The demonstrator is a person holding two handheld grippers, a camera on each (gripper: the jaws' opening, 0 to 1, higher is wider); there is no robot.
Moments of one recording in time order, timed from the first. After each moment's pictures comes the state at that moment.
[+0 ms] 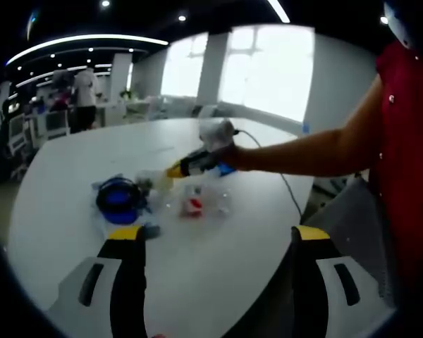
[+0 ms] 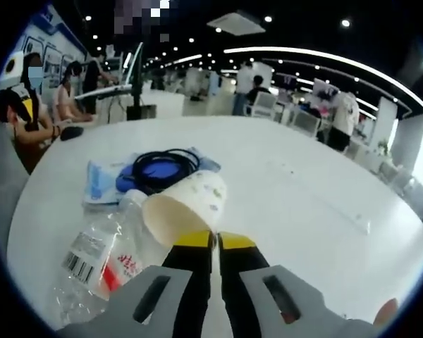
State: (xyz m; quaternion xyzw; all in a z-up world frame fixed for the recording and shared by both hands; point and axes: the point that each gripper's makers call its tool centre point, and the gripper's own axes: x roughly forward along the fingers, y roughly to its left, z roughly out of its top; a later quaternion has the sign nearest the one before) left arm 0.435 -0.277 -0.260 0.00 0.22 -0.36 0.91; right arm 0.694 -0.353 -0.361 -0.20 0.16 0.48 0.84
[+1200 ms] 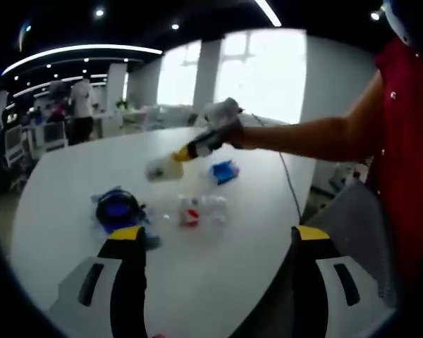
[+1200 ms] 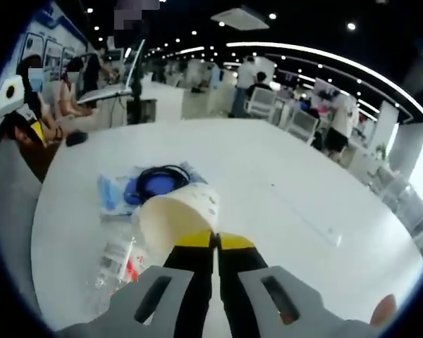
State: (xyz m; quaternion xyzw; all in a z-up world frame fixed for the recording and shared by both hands) left arm 0.433 -0.283 -0.245 0.01 0.18 -0.37 0.91; right arm 0.685 -0.384 -0.276 -0.23 0.19 0.49 0.82
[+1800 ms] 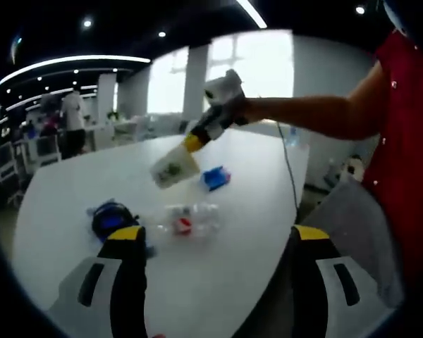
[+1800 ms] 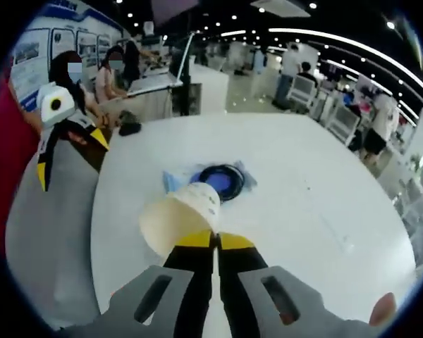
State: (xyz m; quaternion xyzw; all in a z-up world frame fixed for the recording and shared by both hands) left arm 0.424 -0.295 -0.235 0.03 0.16 -0.40 0.90; right arm 0.602 -0.390 -0.235 -0.30 0.26 0.58 0.71
